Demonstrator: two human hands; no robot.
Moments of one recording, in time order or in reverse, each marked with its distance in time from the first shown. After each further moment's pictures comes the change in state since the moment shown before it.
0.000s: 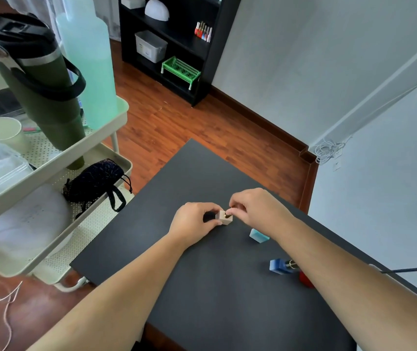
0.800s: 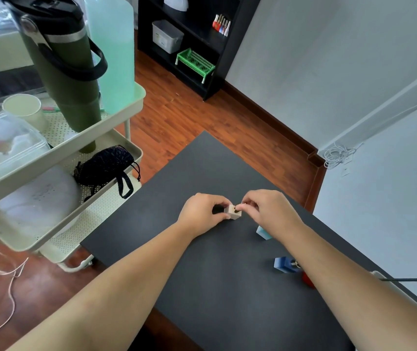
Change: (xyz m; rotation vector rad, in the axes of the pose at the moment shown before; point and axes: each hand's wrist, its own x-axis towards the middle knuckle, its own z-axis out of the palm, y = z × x) left_hand 0.000 0.000 -0.002 -0.046 -0.006 -0.014; right_hand -0.009 0.003 0.014 0.097 0.150 0.043
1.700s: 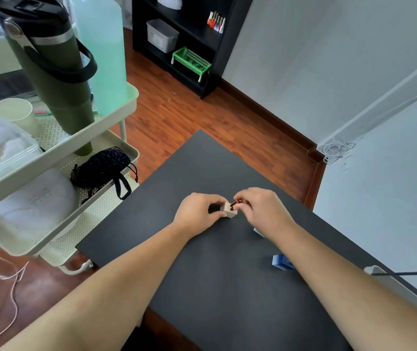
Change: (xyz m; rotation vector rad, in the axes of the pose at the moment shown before) left_hand 0.000 -0.001 0.003 0.021 0.026 0.007; right_hand -0.002 -0.006 0.005 0.059 0.010 0.011
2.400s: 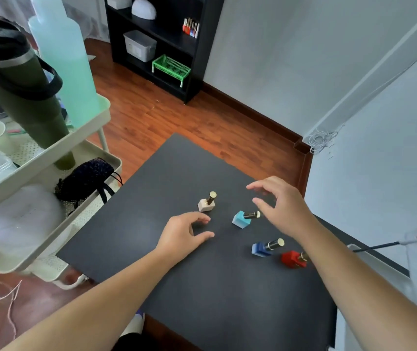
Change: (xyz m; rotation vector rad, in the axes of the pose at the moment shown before) left_hand -0.048 0.016 0.024 -0.083 0.008 -0.114; right_hand -0.057 0.047 -0.051 0.171 0.183 0.088
